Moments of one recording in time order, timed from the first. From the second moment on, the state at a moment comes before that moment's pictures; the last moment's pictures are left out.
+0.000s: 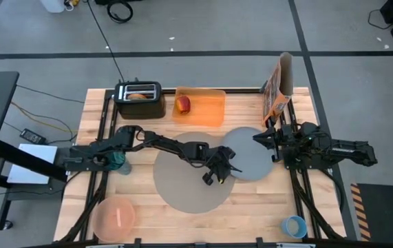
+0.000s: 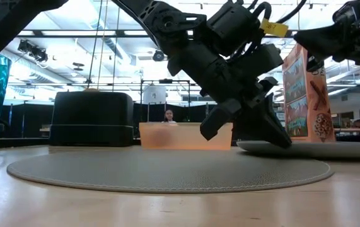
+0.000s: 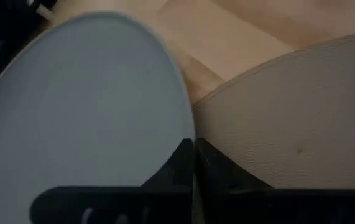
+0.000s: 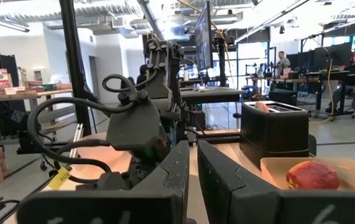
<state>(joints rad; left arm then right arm) -0.09 2.31 1.64 -0.05 0.12 0.76 -0.17 0.01 0.01 0.19 -0.18 0.08</state>
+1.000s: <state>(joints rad) -0.36 1.95 1.64 -0.92 -0.05 0.20 -0.15 0.02 0.01 0.18 -0.29 0.44</state>
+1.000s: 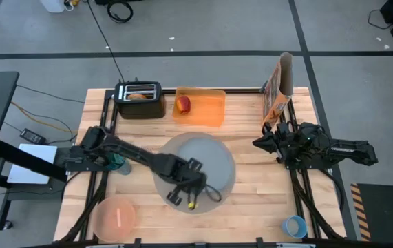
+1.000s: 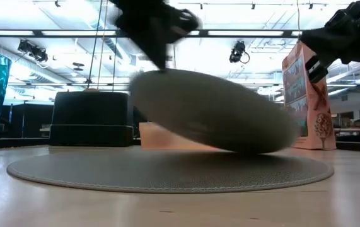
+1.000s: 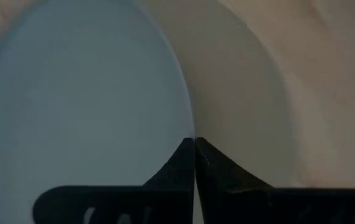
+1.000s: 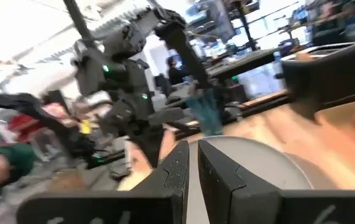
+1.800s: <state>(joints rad) -0.66 1.95 1.50 -0.90 -0.23 -0.32 0.29 0.71 0.18 0.72 0.10 0.26</state>
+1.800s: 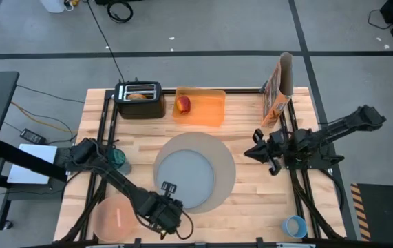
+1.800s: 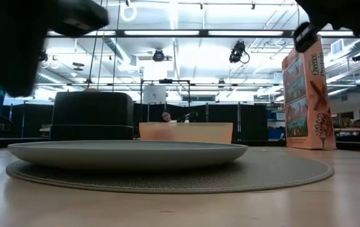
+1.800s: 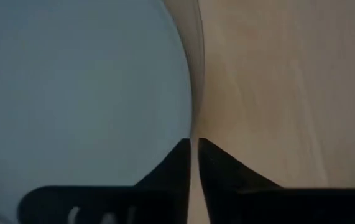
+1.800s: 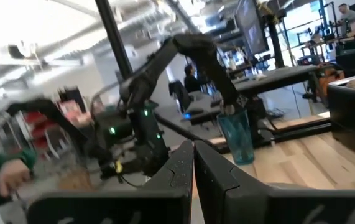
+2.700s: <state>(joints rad) -0.59 2.10 1.50 -0.75 -0.19 -0.41 0.30 1.03 0.31 0.75 0.10 0.18</state>
